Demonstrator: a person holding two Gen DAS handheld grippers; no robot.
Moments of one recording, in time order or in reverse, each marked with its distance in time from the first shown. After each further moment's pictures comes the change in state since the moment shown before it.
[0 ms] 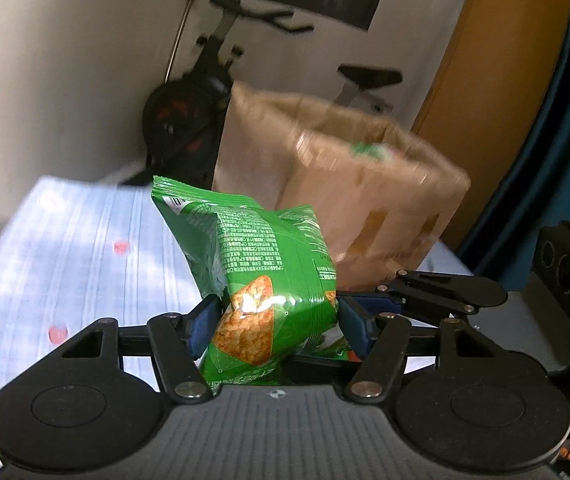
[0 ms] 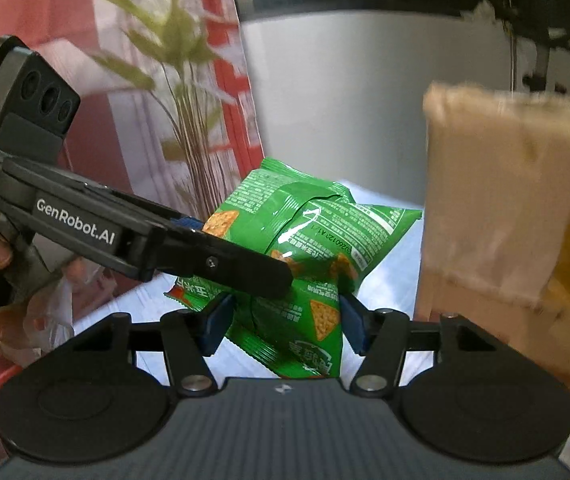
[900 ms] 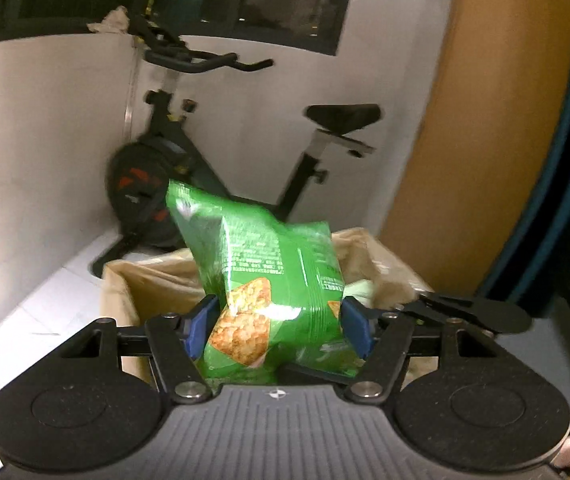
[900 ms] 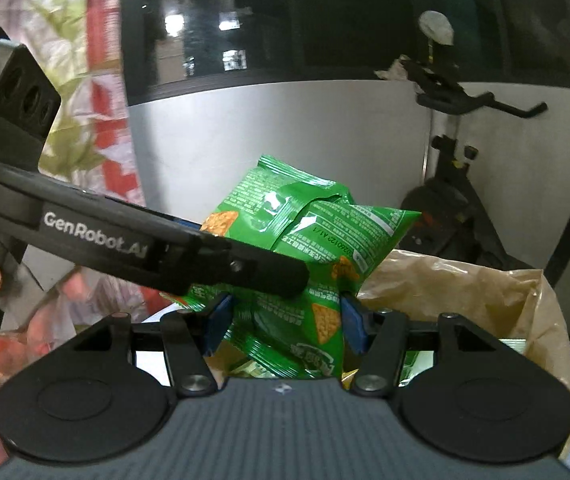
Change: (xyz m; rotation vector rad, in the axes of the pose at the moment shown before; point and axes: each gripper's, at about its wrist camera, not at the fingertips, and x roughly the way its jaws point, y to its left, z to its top) left arm 0.135 -0.087 0.174 0.132 -0.048 0.048; right arm -0.062 -0.166 0.111 0.088 -0.105 -0.206
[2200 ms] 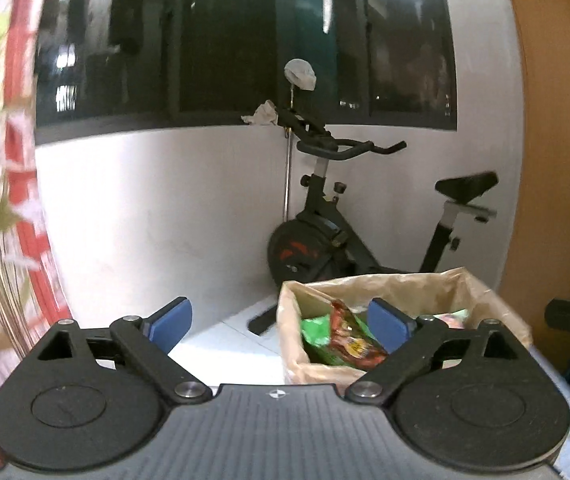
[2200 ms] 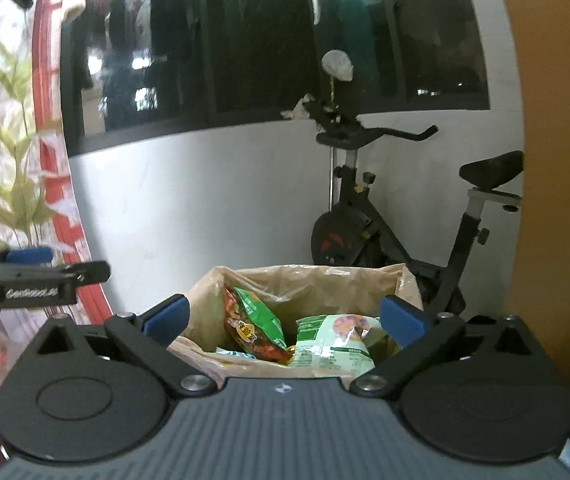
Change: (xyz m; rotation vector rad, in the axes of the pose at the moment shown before) left arm -0.165 -0.063 -0.052 -0.049 -0.246 0.482; right arm -0.160 0.038 -0.004 0.104 -0.117 -0.264
